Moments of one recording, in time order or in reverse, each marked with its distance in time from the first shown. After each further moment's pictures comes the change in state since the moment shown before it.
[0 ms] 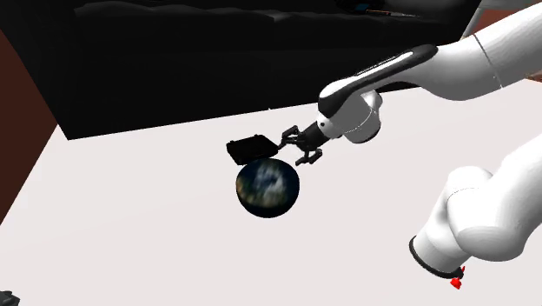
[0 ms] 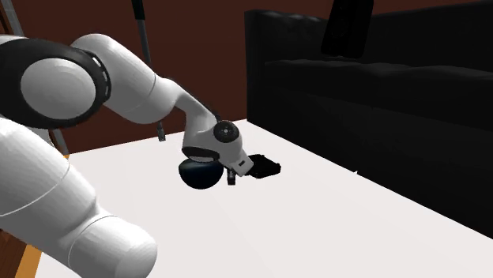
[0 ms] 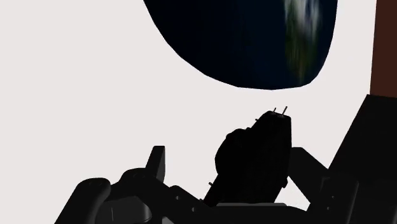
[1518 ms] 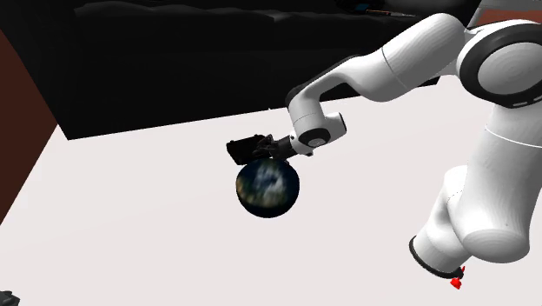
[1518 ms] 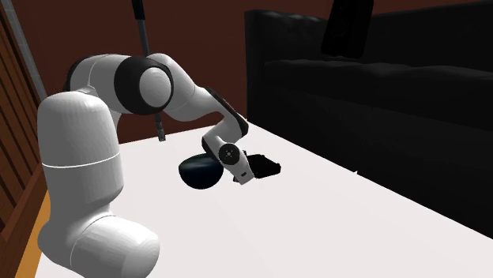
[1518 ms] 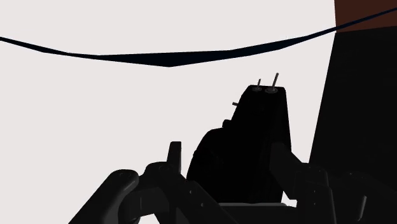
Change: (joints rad) arm 0.096 0.431 -0.048 0.361 0.934 0.011 -0.619
